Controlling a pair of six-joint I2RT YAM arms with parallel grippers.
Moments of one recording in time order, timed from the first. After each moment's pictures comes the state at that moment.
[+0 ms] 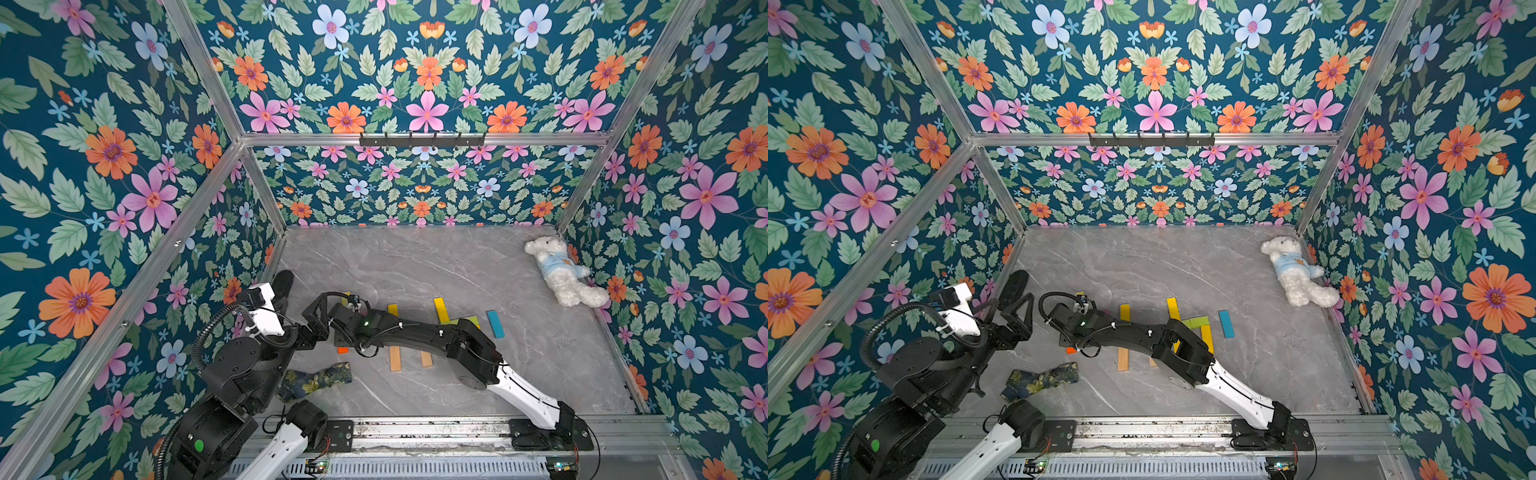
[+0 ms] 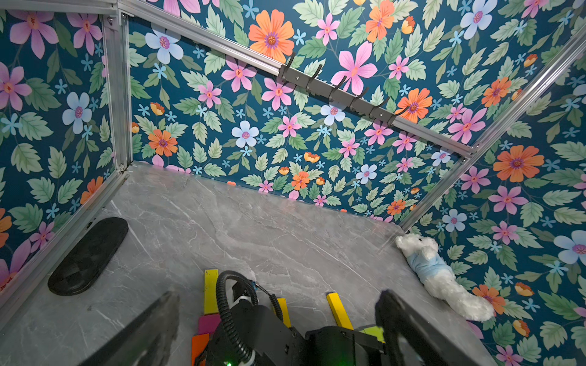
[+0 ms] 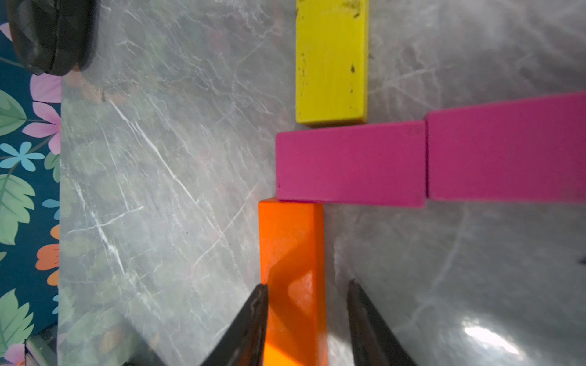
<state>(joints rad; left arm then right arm) -0.61 0.41 1.03 -0.75 -0.37 -0.42 1.15 2.55 2.19 -0.66 0.14 1.03</state>
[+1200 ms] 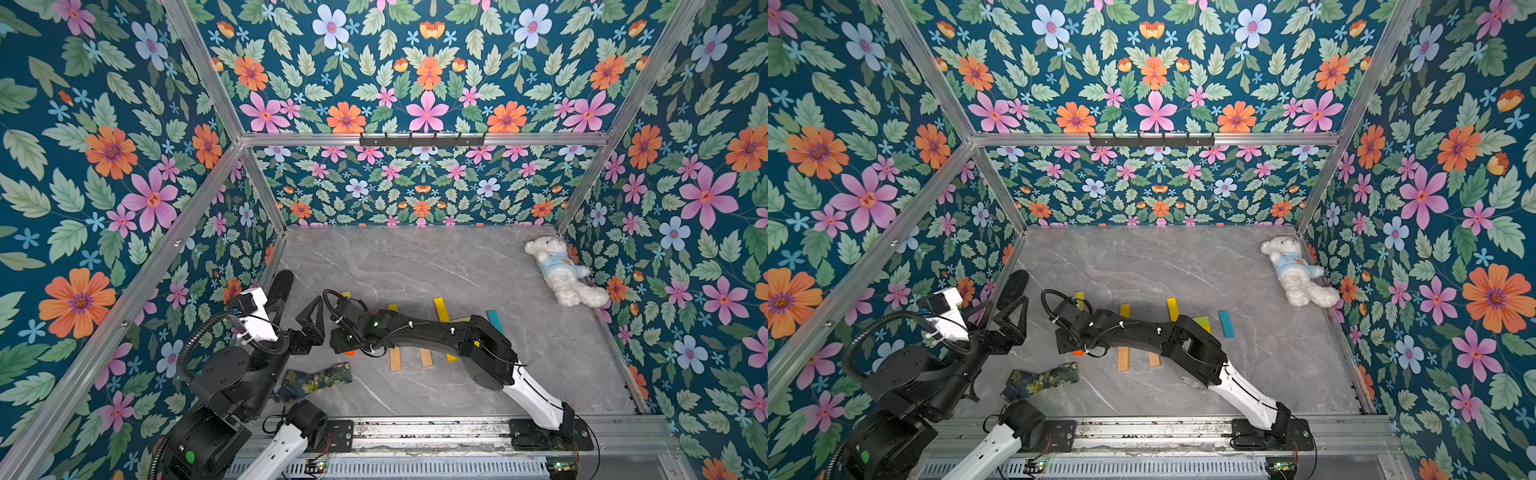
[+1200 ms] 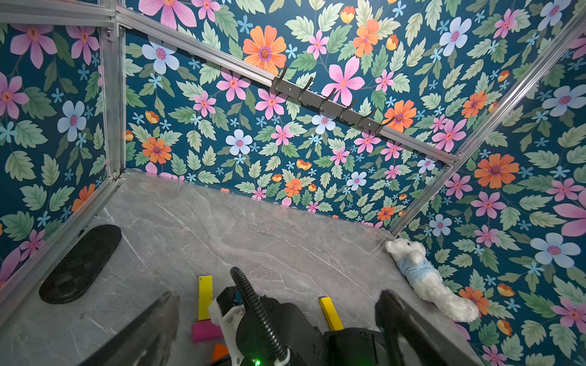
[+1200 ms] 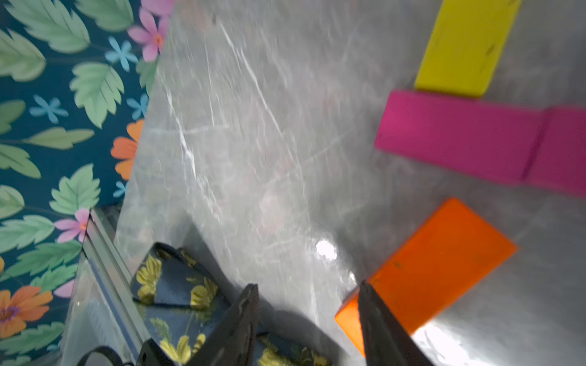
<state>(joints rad) -0.61 0.37 1.04 -0.75 -0.35 -0.41 1.15 2.39 1.98 -0.46 -0.08 0.78</state>
